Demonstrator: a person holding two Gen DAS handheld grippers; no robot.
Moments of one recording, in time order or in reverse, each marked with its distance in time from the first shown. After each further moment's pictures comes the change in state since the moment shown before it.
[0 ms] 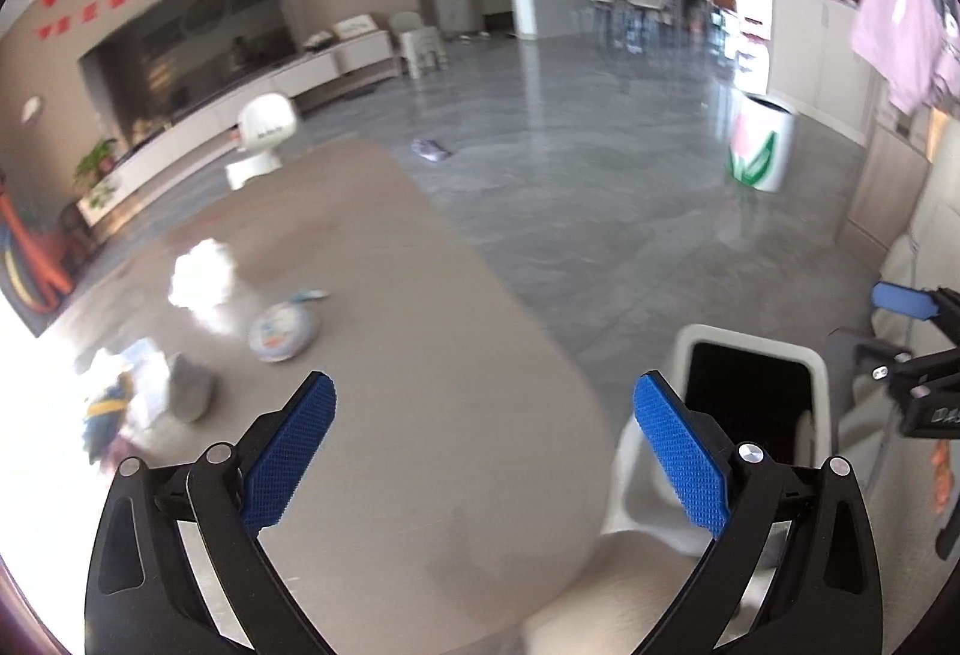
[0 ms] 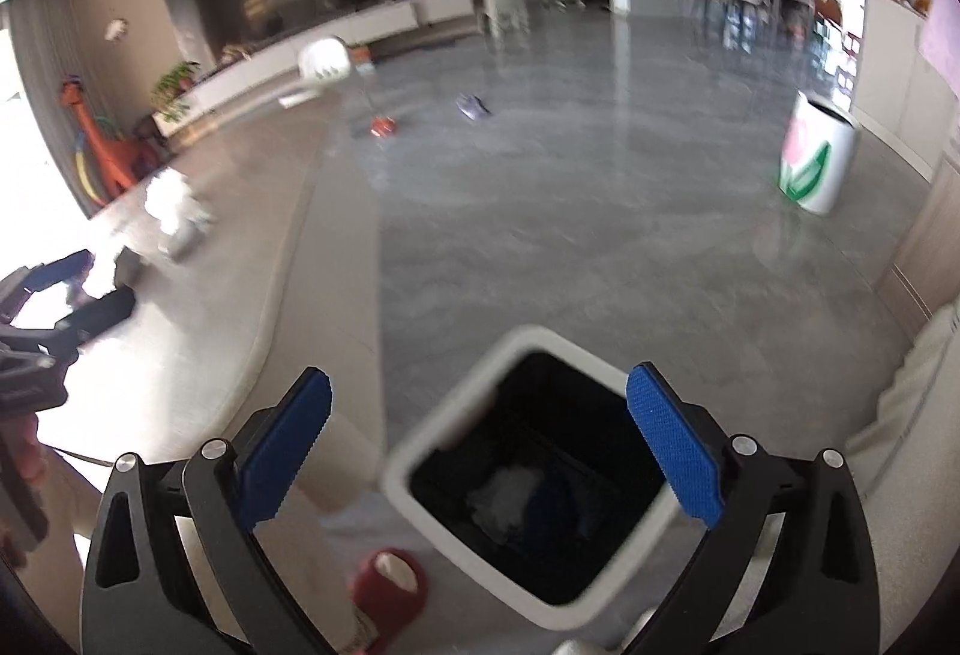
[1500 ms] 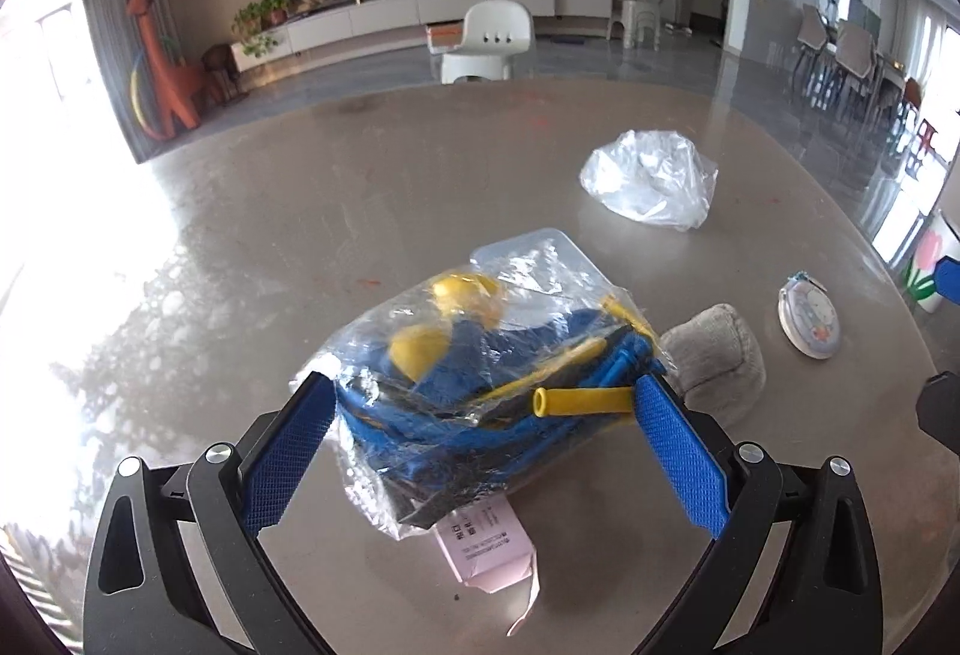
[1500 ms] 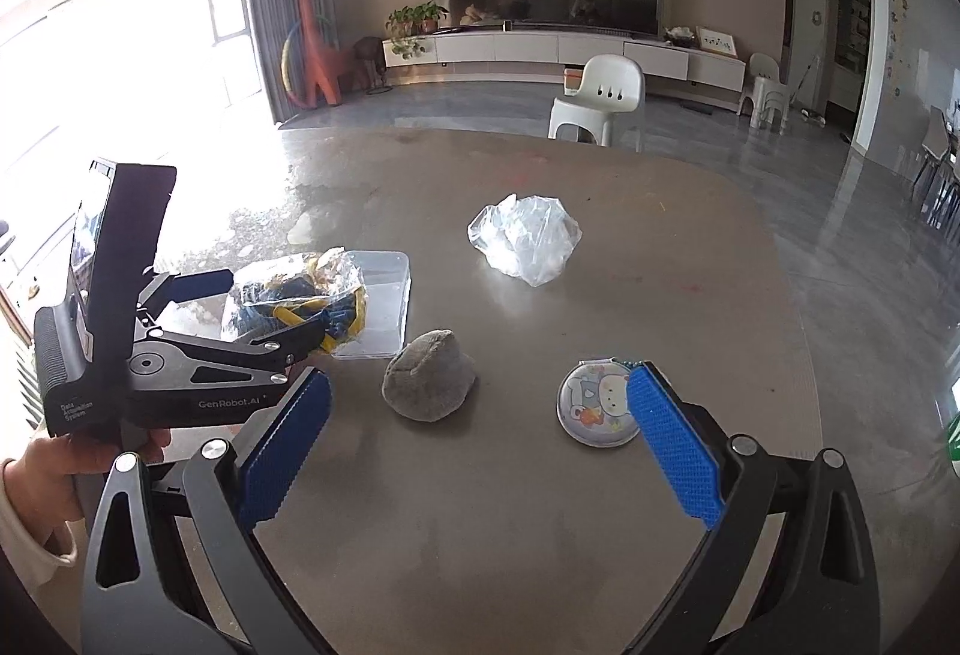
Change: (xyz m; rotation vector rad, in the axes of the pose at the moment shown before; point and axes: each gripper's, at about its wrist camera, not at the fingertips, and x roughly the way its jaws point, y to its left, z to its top) left arm 0.065 0.315 -0.064 -0.373 0.110 0.216; right arm 0.124 0.344 0.079 -0.444 -0.007 0.327
